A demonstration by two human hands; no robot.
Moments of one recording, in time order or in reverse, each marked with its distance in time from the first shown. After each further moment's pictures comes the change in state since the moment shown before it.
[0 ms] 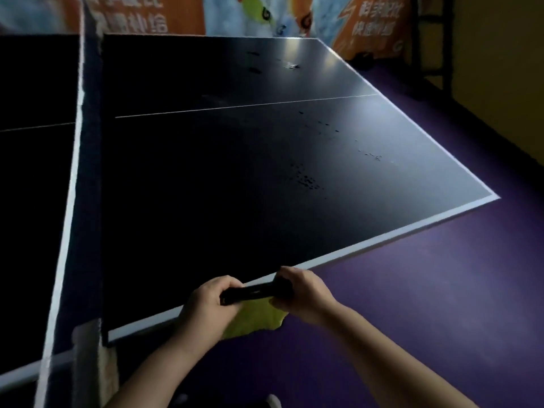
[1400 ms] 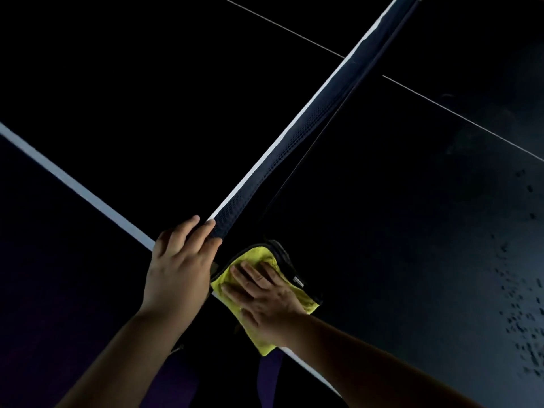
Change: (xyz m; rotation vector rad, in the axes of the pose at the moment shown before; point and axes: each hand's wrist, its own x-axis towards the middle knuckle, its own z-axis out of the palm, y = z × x) left_hand 0.000 -0.143 -0.148 0.841 0.540 -0.611; right_hand 0.203 -0.156 0.190 -0.751 -0.589 -1.342
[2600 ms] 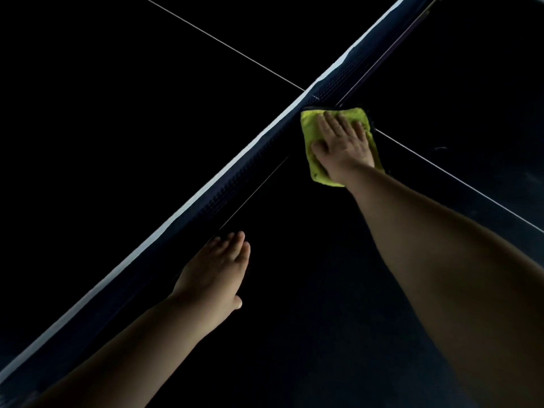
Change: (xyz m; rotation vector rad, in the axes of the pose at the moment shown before) left_hand 0.272 0.171 0.094 0.106 -0.584 0.080; right_hand 0.108 0.514 -0.157 0.020 0.277 0.572
